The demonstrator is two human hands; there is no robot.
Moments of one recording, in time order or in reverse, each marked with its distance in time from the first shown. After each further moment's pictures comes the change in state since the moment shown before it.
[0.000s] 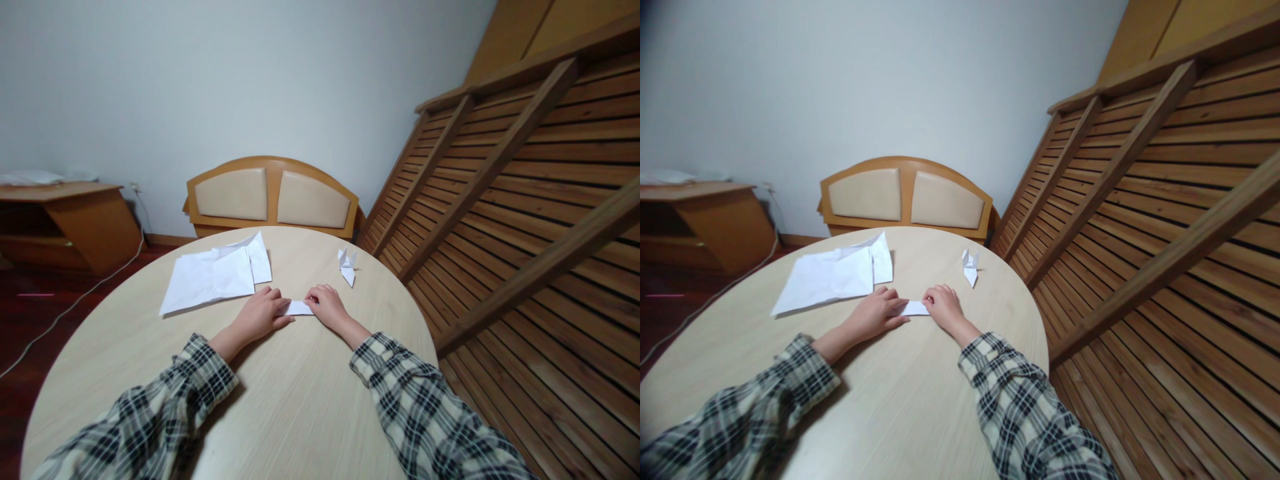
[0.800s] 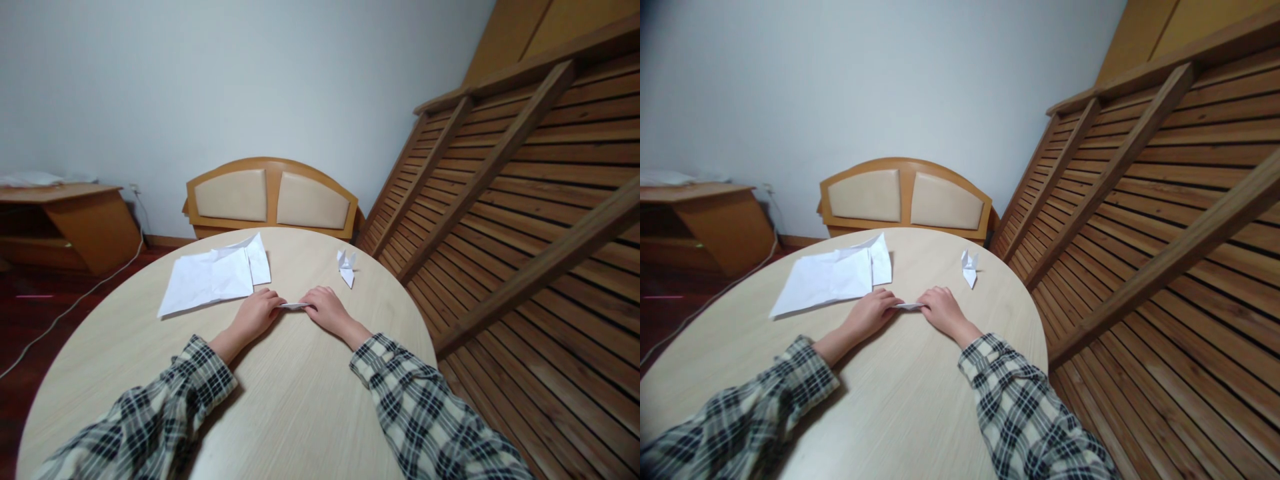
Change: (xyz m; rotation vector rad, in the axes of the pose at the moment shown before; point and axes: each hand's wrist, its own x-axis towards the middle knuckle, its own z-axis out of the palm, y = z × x) left_hand 0.001 -0.006 0.004 -0.068 0.052 -0.046; right_hand -0.006 -0.008 -0.016 -0.072 -0.071 -0.247
